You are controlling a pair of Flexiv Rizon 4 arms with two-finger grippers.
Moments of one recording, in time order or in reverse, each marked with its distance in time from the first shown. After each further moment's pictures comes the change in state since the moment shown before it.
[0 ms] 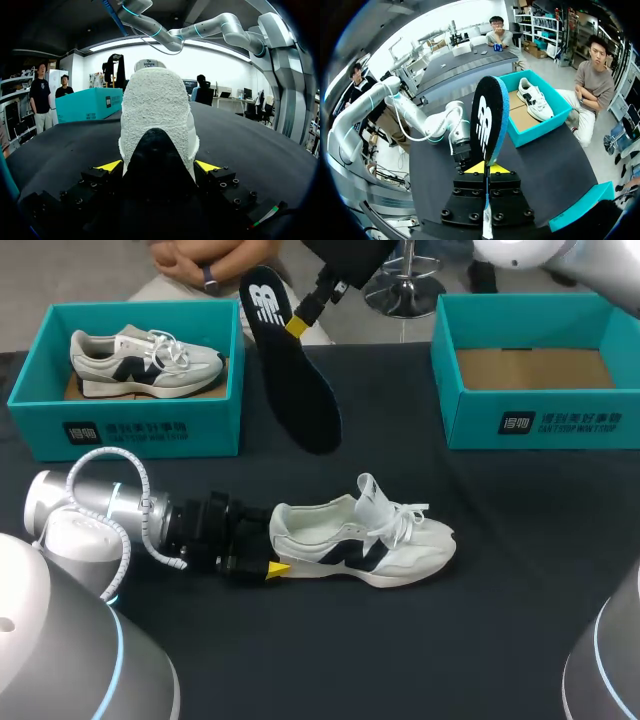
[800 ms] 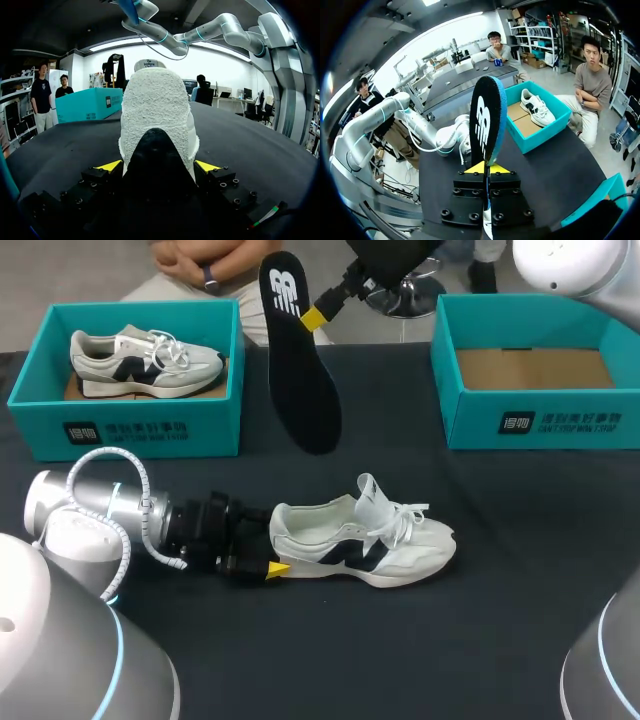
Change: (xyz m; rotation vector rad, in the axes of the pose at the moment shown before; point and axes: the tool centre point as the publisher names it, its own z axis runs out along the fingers) left arm 0.000 0.000 0.000 0.000 0.000 0.000; right arm 0.013 -0.008 -0.024 -0.134 0.041 0.046
